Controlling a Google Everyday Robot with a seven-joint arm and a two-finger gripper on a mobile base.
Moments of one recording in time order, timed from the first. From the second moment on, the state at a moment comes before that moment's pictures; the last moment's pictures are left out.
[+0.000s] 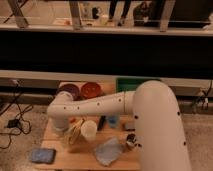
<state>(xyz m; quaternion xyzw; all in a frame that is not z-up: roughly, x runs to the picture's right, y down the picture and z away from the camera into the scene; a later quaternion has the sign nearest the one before) -0.253 0.251 0.765 -0.33 -0.27 -0.31 0.85</state>
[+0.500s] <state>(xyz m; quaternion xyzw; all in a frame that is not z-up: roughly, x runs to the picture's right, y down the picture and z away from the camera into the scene) -0.254 0.250 0.765 -0.33 -0.26 -0.31 0.85</state>
